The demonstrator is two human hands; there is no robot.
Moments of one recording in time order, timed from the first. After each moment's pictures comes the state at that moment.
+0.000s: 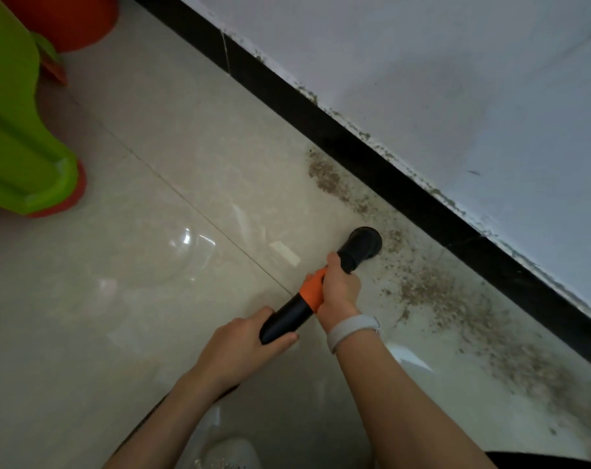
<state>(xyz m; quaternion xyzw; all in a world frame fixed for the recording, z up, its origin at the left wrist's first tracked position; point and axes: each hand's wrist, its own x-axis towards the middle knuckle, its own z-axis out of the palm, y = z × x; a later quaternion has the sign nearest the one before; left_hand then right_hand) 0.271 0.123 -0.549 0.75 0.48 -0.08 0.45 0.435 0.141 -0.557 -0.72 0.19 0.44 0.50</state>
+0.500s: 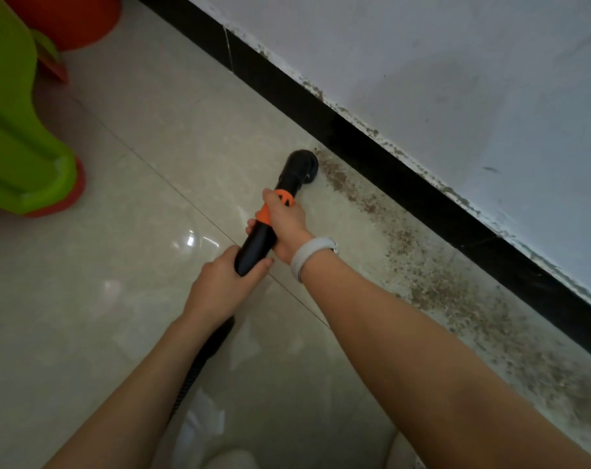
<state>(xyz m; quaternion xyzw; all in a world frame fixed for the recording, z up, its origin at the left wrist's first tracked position) 0.280 0.193 -0.559 0.64 0.61 0.09 0.45 0.405 0.239 -0.547 -0.63 0.01 0.60 0.50</state>
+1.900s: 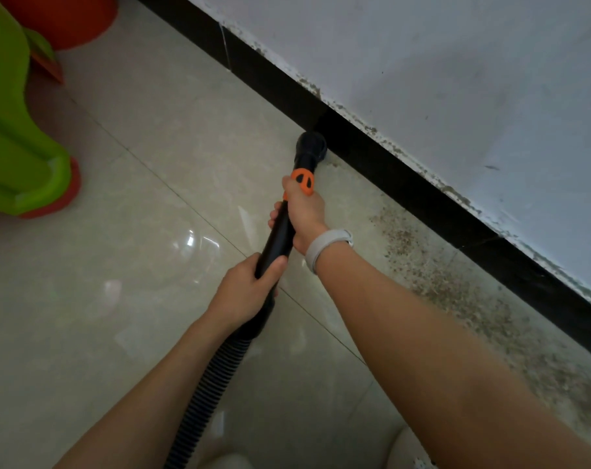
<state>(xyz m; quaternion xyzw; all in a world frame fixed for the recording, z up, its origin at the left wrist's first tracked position) 0.308 0.182 -0.566 0.62 0.57 0.11 0.53 0.437 0.242 -0.546 -0.65 -0.02 0.57 0.51</state>
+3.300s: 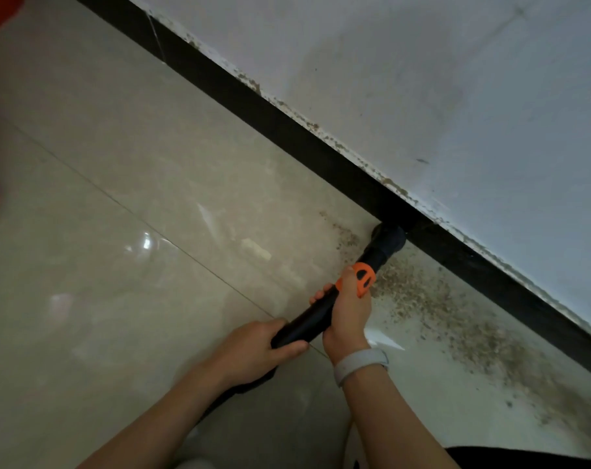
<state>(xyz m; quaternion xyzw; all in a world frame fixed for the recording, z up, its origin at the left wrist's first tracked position) 0.342 0.115 -0.581 0.77 0.33 -0.11 0.53 0.484 0.084 -0.557 -0.66 0.17 0.36 0.64</state>
